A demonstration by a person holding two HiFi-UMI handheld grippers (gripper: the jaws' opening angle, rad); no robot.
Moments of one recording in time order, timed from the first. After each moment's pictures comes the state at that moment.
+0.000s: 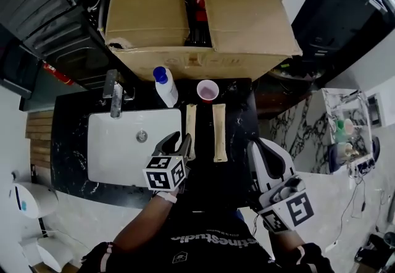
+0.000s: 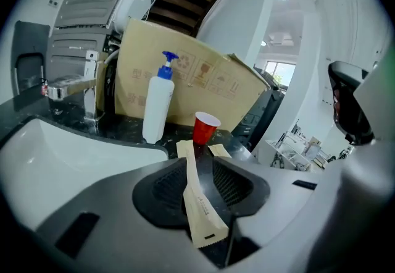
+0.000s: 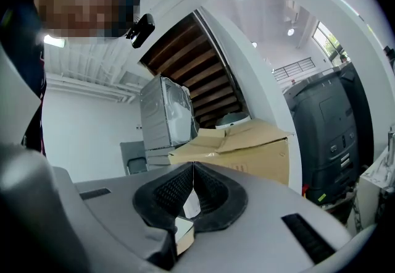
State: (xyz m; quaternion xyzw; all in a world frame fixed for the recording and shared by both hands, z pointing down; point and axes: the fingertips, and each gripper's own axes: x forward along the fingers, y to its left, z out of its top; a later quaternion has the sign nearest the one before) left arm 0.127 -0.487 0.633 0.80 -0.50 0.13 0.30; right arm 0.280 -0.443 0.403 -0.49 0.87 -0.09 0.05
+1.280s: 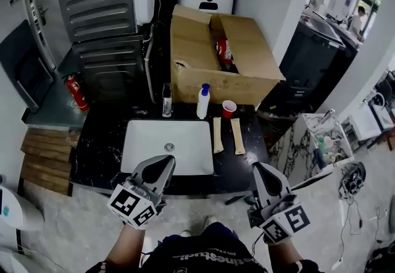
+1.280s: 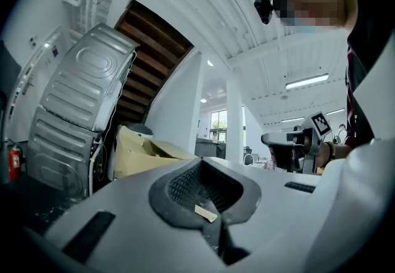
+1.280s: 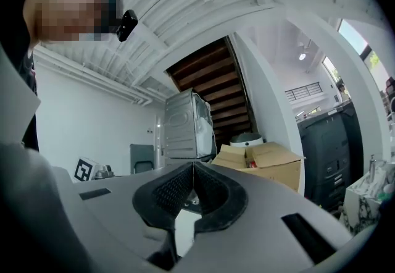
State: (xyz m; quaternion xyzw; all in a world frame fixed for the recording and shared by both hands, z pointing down) left arm -0.080 -0.235 0.382 0.92 -0.38 -0.09 0.02; right arm 0.116 -0.194 0.319 -0.50 0.87 -0.01 0.05
